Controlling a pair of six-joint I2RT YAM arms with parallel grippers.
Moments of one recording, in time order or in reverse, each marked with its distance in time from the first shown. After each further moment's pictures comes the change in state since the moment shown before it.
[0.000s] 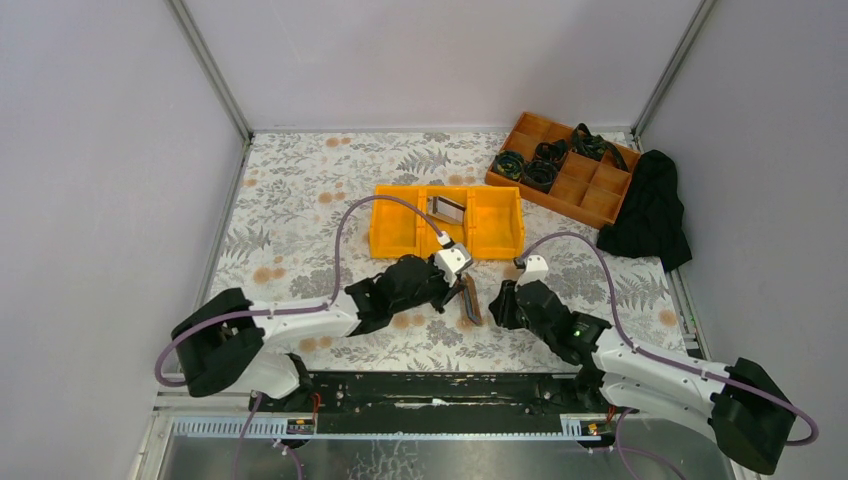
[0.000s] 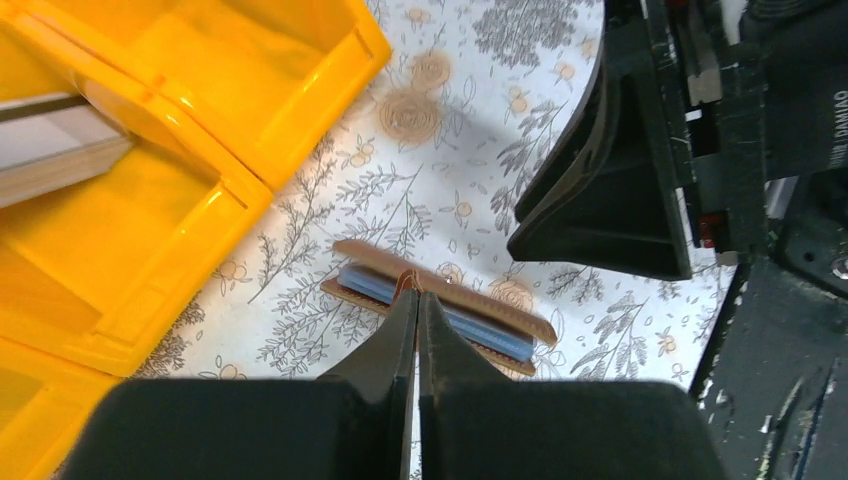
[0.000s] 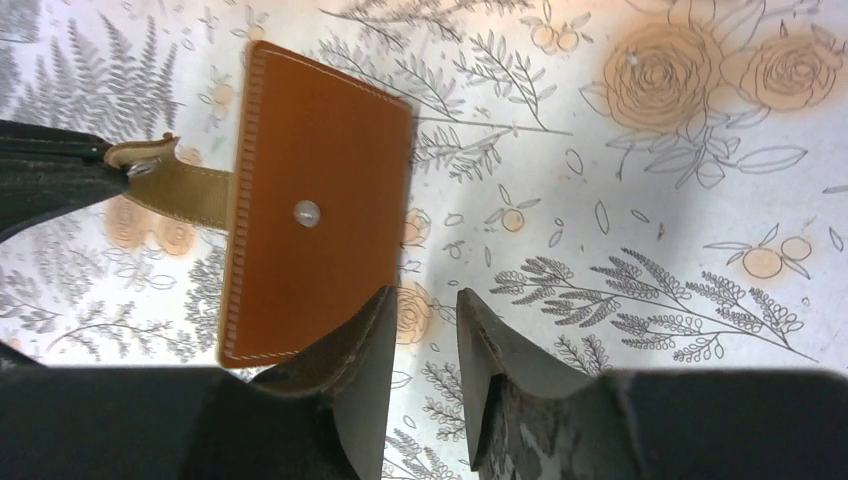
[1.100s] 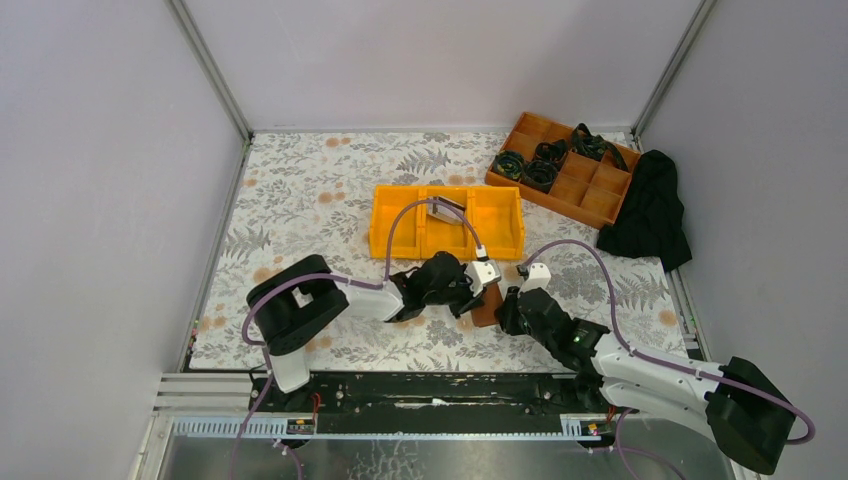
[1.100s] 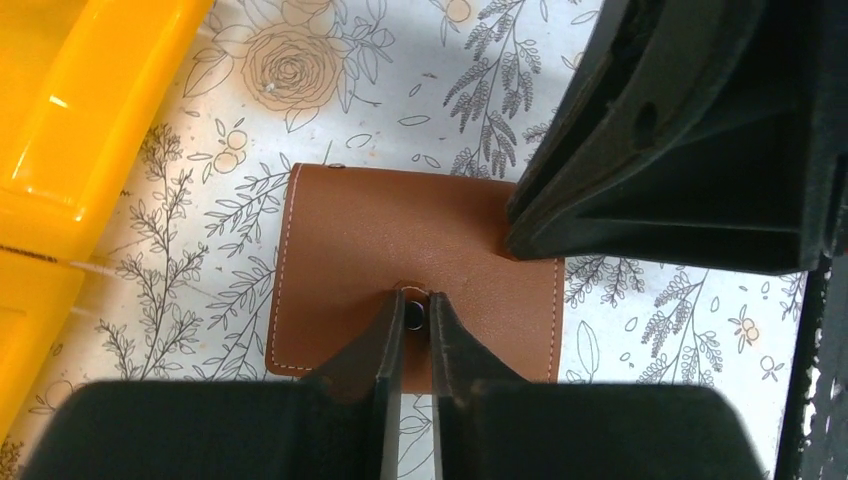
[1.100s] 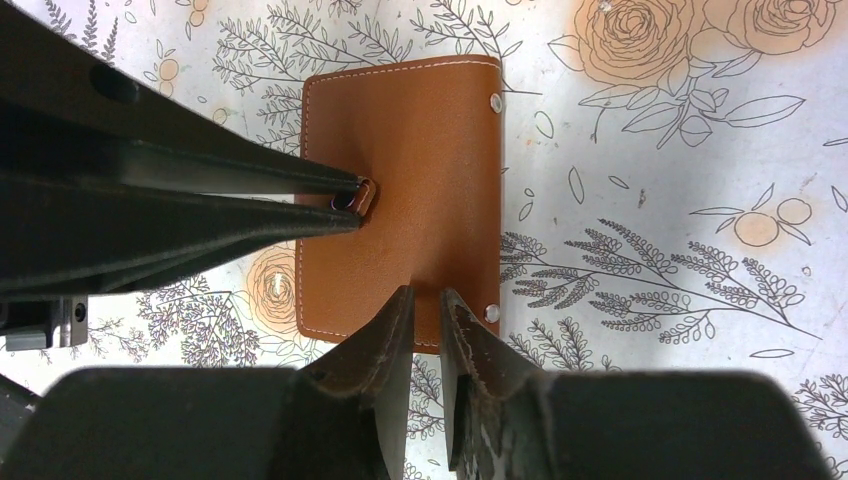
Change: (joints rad) left arm 0.031 0.385 0.147 0.092 0.246 0.130; right arm 0.000 -0.014 -0.074 0.058 0.013 0.021
